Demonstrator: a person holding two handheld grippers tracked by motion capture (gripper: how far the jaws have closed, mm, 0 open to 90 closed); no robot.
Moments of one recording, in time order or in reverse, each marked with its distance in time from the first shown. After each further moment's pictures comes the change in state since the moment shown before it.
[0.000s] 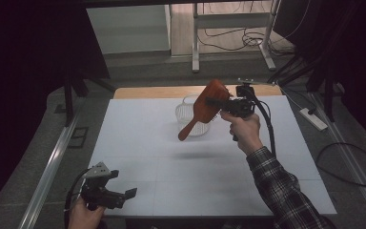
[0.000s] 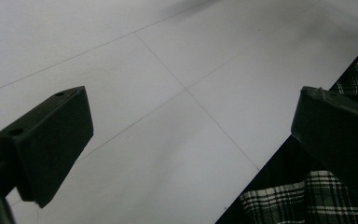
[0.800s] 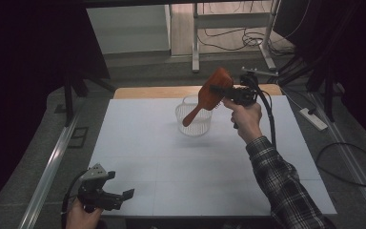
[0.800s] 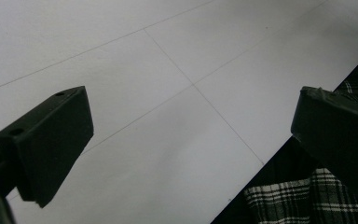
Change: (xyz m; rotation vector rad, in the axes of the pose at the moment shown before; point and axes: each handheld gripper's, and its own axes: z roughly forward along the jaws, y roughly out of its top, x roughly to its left) left arm -0.001 -0.003 -0.005 0.006 0.033 0.002; right arm -0.014 0.028 0.006 -0.063 -0.073 0.010
